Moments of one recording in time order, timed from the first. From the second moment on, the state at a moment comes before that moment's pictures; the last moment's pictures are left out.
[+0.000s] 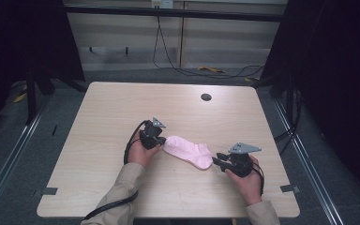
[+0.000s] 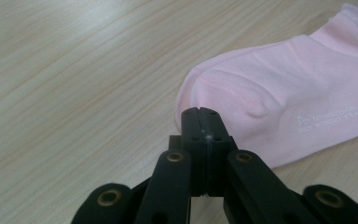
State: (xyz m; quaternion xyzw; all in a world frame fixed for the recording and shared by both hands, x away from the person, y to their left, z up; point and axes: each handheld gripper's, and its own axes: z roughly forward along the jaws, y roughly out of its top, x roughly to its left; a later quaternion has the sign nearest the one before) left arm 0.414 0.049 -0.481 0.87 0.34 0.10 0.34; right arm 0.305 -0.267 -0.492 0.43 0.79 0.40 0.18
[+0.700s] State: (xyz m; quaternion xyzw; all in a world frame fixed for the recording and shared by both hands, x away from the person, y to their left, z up) left arm 0.411 0.057 -0.490 0.86 0.36 0.11 0.35; right arm 0.303 -0.236 -0.492 0.37 0.82 0.40 0.15
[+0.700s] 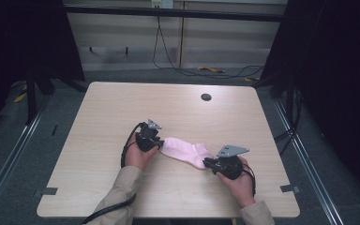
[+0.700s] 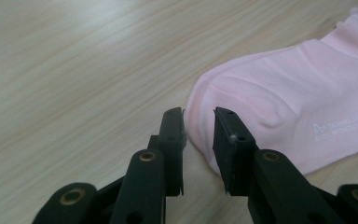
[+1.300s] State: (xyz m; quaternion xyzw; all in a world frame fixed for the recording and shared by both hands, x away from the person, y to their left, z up) left arm 0.387 0.059 -0.491 0.88 0.33 0.12 0.32; right arm 0.279 -0.222 -0.497 0.35 0.85 0.38 0.13
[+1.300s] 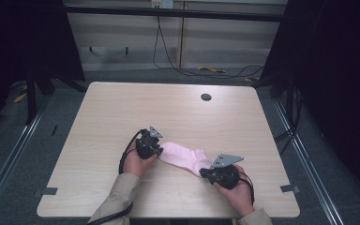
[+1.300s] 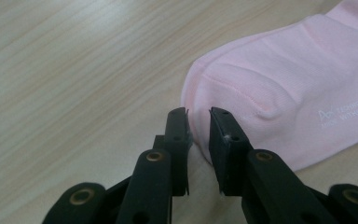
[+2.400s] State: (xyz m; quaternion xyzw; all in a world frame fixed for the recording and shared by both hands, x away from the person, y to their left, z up) left arm 0.381 0.076 -0.482 0.84 0.39 0.10 0.37; right arm 0.287 -0.218 -0.485 0.35 0.82 0.42 0.15
